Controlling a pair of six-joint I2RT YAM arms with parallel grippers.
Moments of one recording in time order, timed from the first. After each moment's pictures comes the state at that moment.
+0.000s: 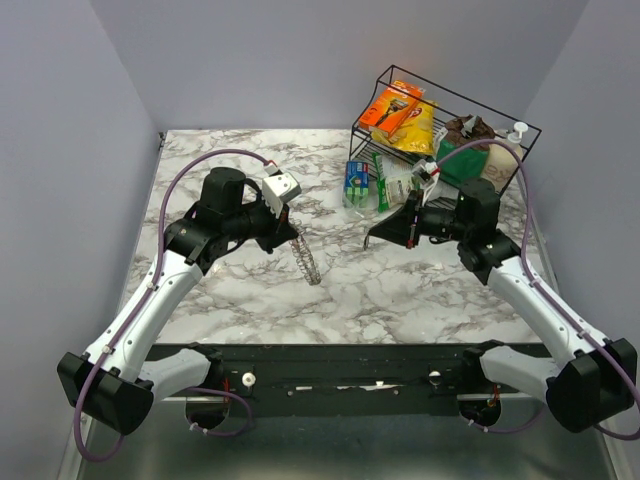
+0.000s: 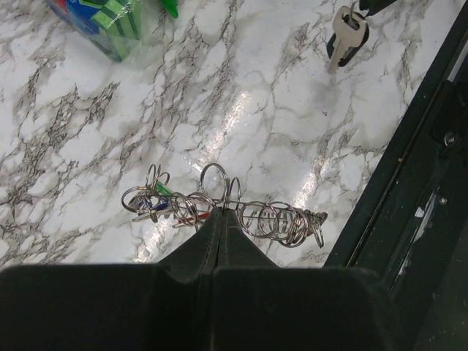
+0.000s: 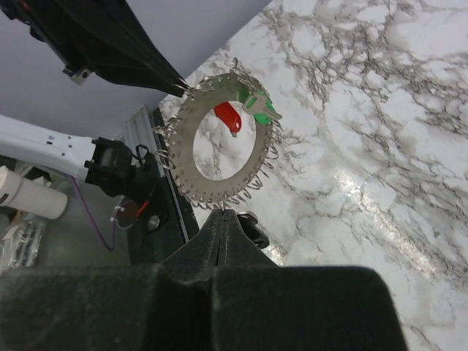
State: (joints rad) left arm -0.43 1.10 1.13 -0.62 0.56 0.18; right arm 0.35 1.11 0.84 0.03 -0.88 0.35
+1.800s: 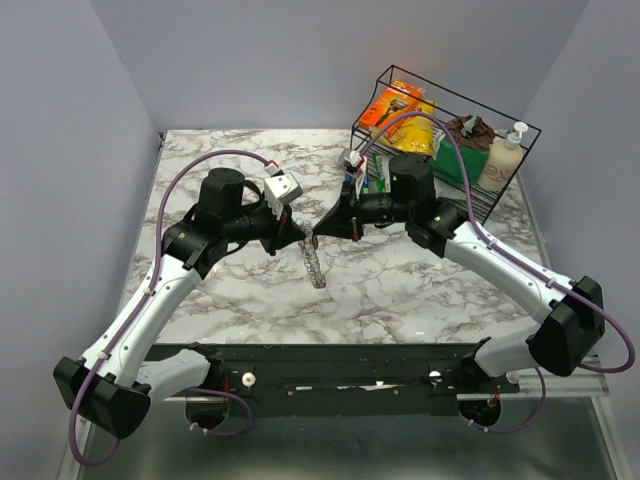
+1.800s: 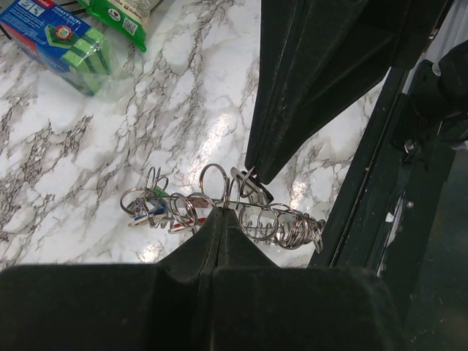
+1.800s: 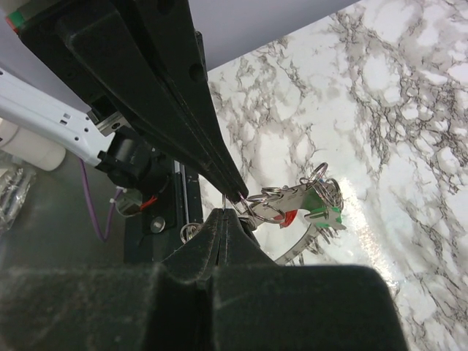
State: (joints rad) left arm -0.46 1.07 1.13 -0.57 0.64 0.14; right arm 0.70 1.41 1.21 -0.06 -0.78 0.17
